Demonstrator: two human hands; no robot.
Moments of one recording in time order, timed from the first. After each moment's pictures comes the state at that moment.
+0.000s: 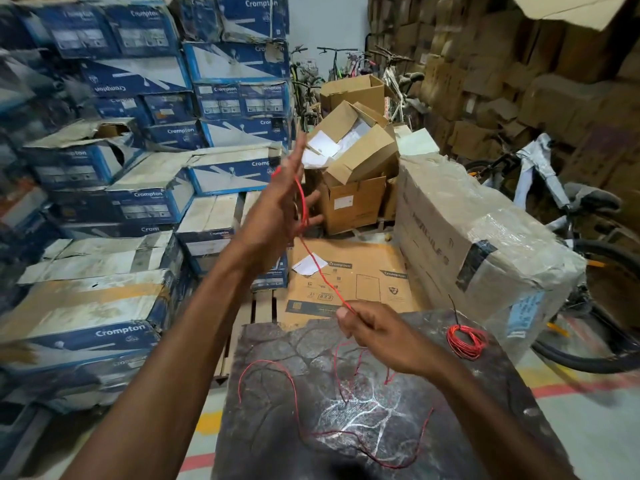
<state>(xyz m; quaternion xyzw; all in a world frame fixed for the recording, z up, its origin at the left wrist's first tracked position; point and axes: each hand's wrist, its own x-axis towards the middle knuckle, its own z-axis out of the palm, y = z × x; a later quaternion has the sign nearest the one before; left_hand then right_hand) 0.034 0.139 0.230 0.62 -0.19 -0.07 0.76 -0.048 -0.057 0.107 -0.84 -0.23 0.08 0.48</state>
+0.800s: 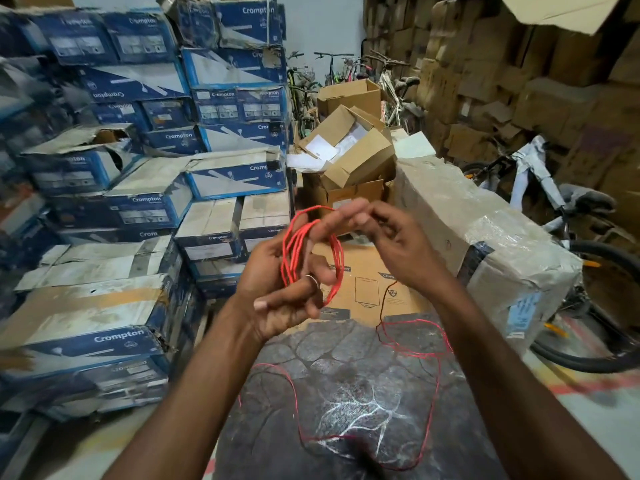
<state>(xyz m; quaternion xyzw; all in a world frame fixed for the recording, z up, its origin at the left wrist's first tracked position) -0.015 0.144 0.202 0.22 -0.30 -0.47 0.80 0.019 -0.070 0.180 -0.80 -0.25 -0.17 0.52</state>
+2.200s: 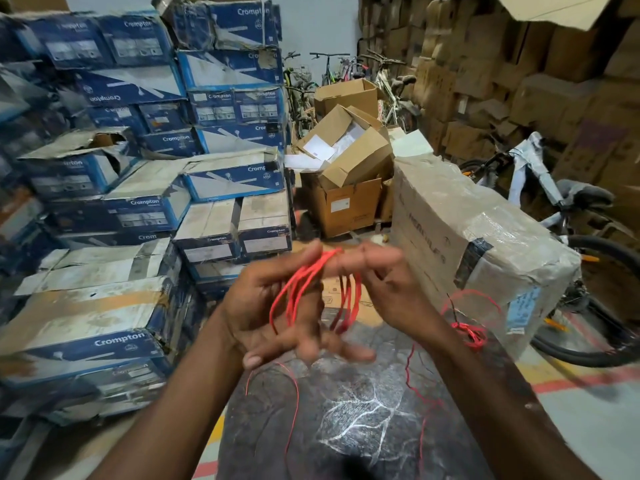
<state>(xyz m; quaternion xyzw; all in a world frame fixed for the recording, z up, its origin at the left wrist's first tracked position) -0.042 0.147 0.209 0.25 -0.40 -0.55 0.69 -0.020 -0.049 0.143 -0.77 -0.20 -0.13 0.59</state>
